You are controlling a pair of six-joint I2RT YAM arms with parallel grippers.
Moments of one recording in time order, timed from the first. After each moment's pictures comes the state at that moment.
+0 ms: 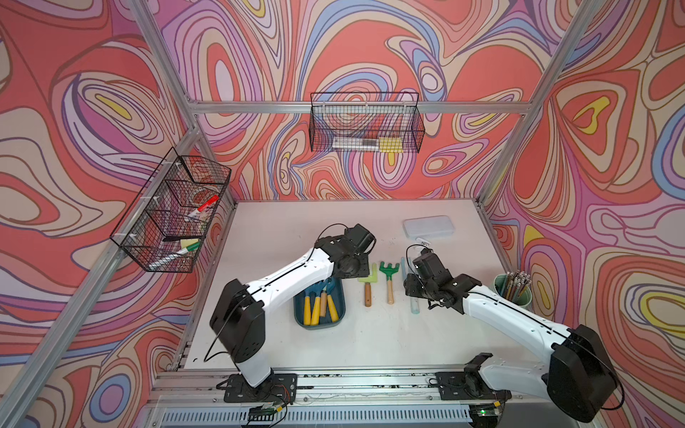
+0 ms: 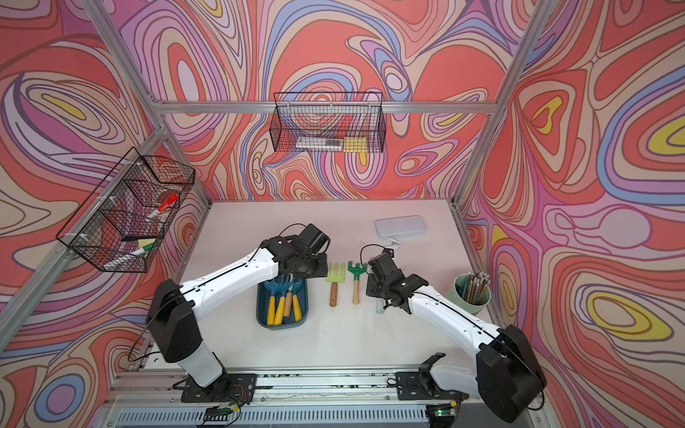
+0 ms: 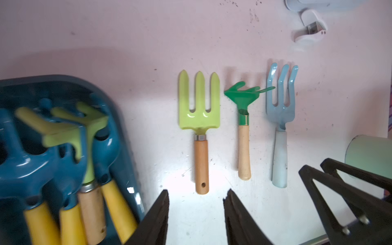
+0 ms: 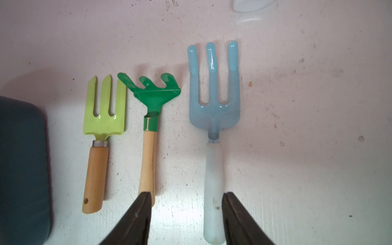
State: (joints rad) left arm -0.74 1.63 1.38 -0.84 -0.08 -0.76; right arm 0.54 1.24 0.77 -0.52 0.17 0.59
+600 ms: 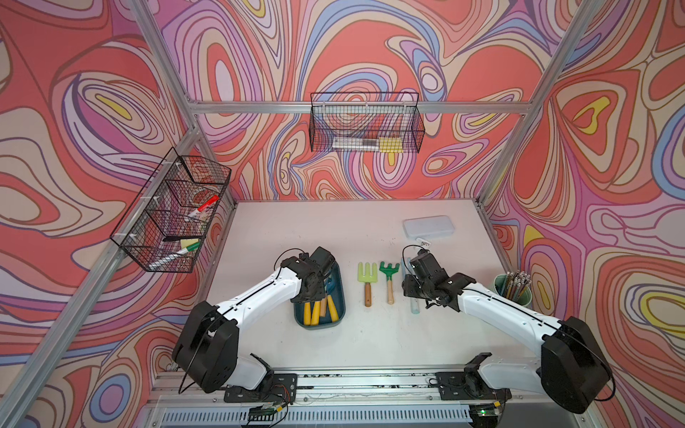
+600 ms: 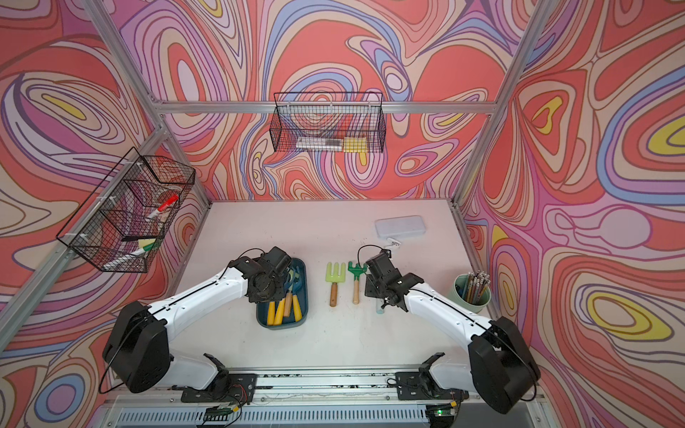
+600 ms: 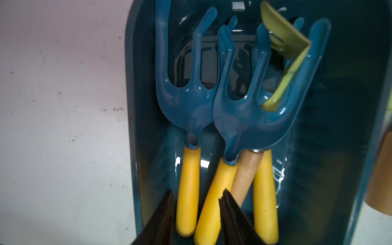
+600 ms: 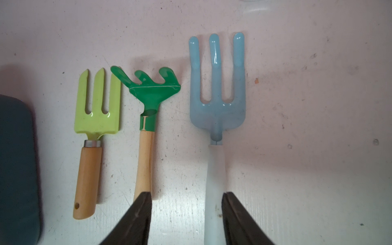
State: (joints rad) left arm -0.58 1.45 0.99 -0.93 -0.25 -0.74; right arm 0.54 1.29 0.77 -0.50 0.16 0.58
